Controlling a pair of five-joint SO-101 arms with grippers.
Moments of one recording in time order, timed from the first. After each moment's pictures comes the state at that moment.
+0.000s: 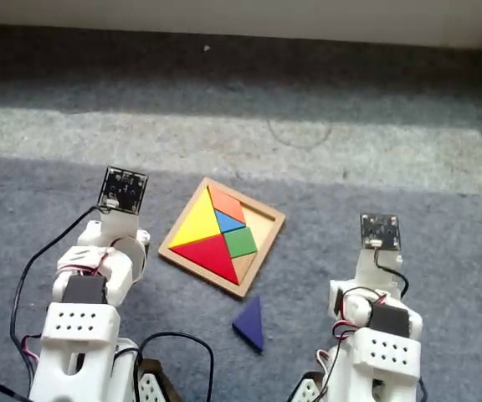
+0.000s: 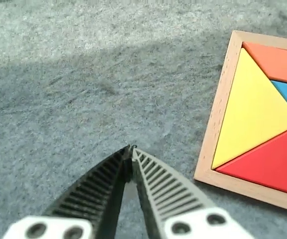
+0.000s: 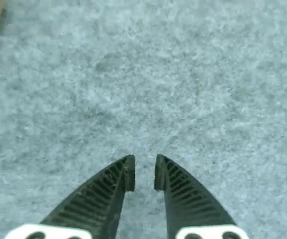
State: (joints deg) left arm -5.9 -61.4 78.6 39.9 -6.4; right arm 5.7 -72.3 83.4 61.2 11.2
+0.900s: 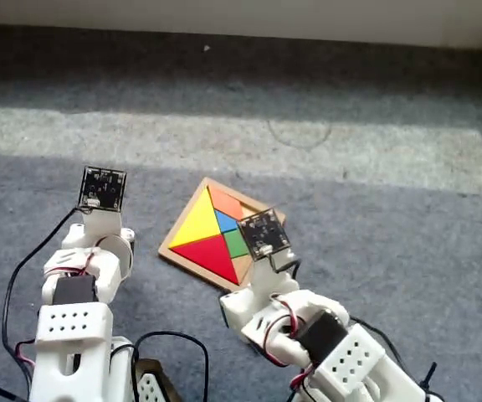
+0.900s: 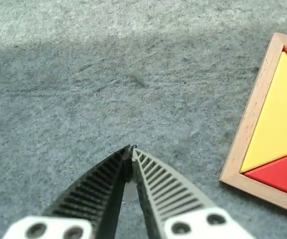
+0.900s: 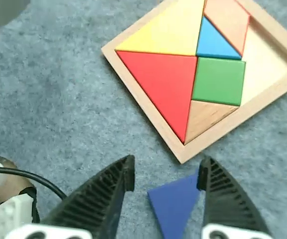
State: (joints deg) left arm -12.0 -61.4 78.6 39.6 -6.4; right arm -51.9 -69.8 72.0 58.3 -18.7
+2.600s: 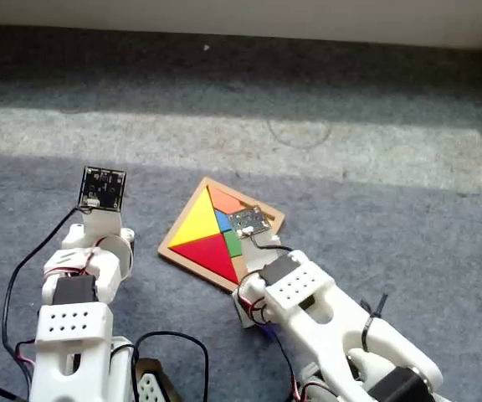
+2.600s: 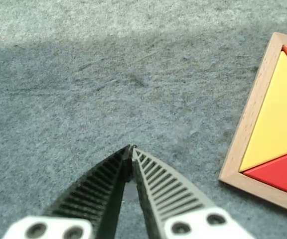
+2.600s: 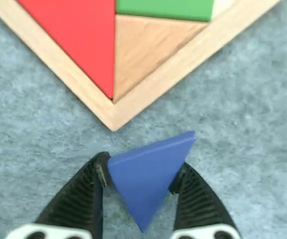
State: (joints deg) left arm -12.0 -61.4 78.6 39.6 -6.2; right arm -42.1 -25.1 62.2 54.6 -11.4
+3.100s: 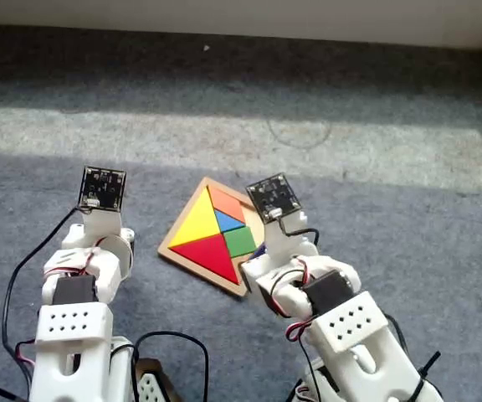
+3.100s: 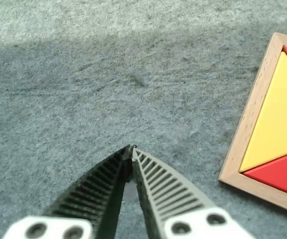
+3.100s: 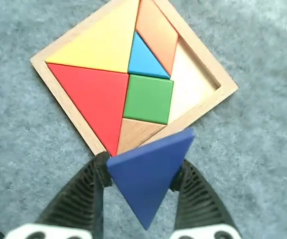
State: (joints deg) left arm -12.0 -61.4 78.6 39.6 -6.2; right arm -35.3 -54.4 62.2 57.2 -0.9
